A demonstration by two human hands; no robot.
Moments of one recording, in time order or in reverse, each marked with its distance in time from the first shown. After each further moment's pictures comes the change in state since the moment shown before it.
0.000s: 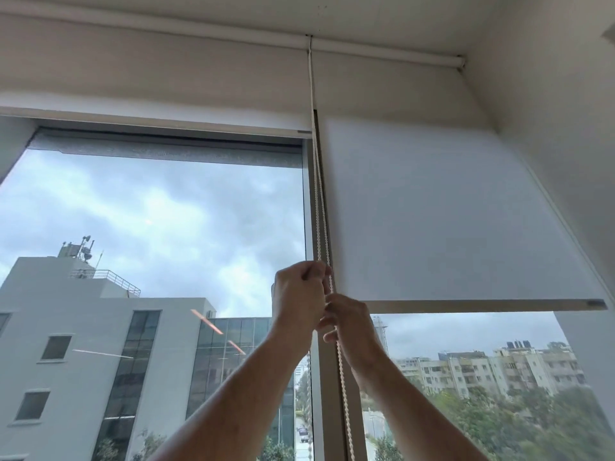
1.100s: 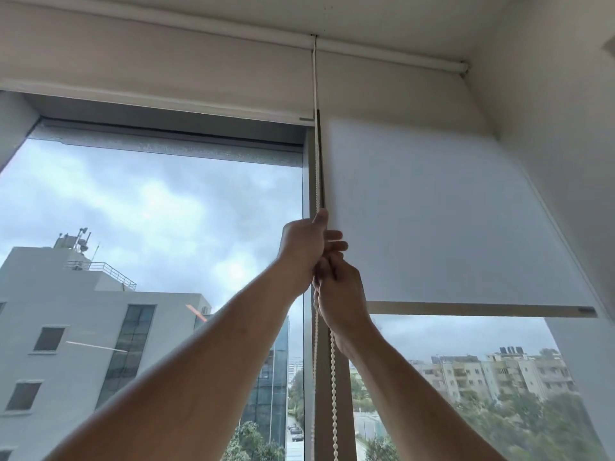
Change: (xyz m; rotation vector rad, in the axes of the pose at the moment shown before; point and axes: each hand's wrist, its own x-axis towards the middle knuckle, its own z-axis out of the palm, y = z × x) left_hand 0.040 0.055 0.013 -0.362 -0.175 -0.236; right_hand 0.029 -0.024 0.013 -0.142 0.108 -0.203
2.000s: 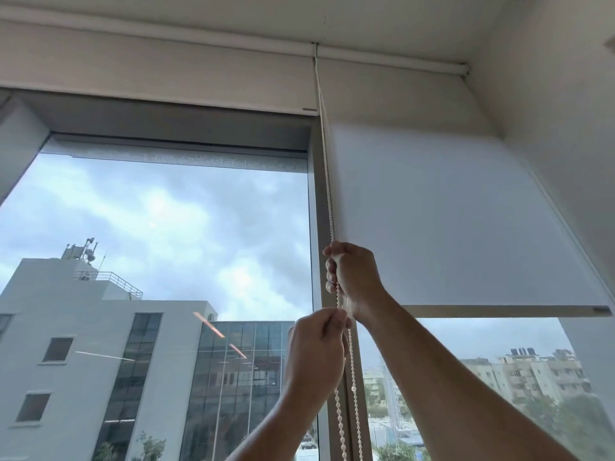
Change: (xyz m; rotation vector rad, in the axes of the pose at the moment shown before) left_hand -0.072 -0.095 -0.044 0.519 0.011 0.397; right_hand 0.032 -0.022 -0.004 0.311 0.002 0.264
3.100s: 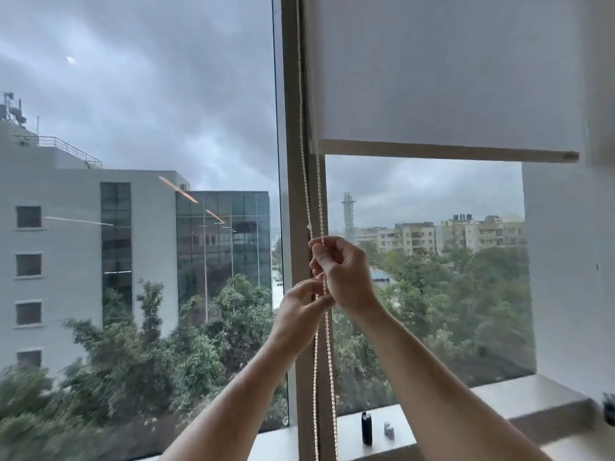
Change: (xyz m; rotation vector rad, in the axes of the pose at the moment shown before) left_hand -0.147 -0.151 0.059 -0.142 -0.366 -0.505; right_hand -0.134 0.207 -0.099 -0.312 0.028 0.133
